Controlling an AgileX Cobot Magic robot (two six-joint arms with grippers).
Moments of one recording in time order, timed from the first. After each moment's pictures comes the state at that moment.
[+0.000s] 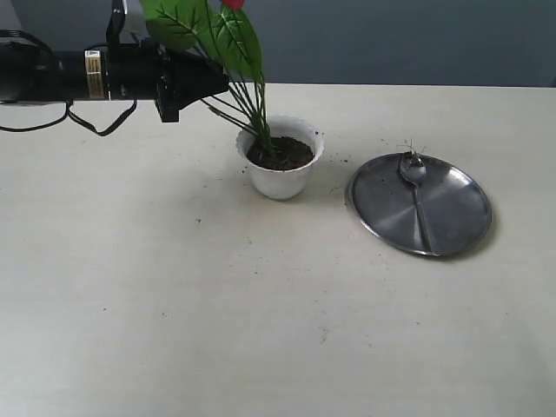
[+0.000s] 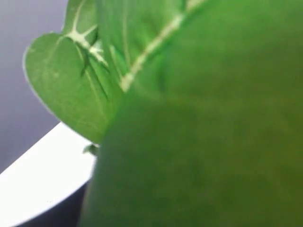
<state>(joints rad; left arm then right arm) 0.11 2.24 -1.49 1.47 -1.21 -0.94 0.01 0.00 0.00 0.00 0.37 -0.09</state>
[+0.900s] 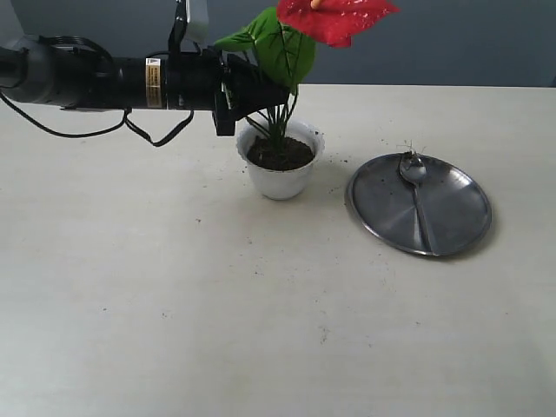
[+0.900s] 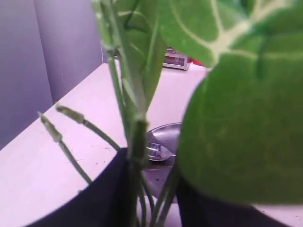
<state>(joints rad) -0.06 2.24 -1.49 1.42 -1.21 -0.94 0.01 0.00 0.00 0.00 0.37 -0.09</state>
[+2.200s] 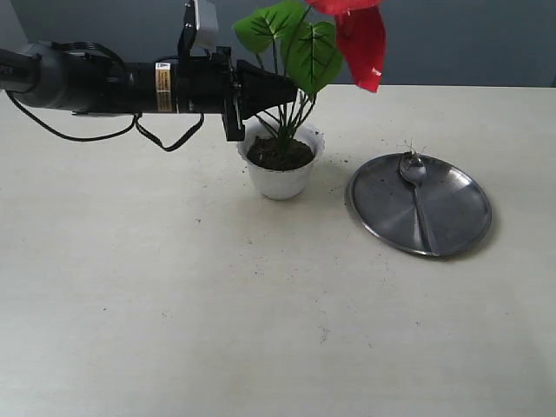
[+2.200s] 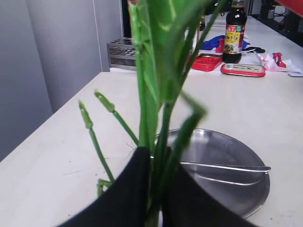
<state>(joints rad) -0.09 2.26 -1.49 1.39 -1.20 -0.88 0.01 0.00 0.00 0.00 0.37 -0.09</state>
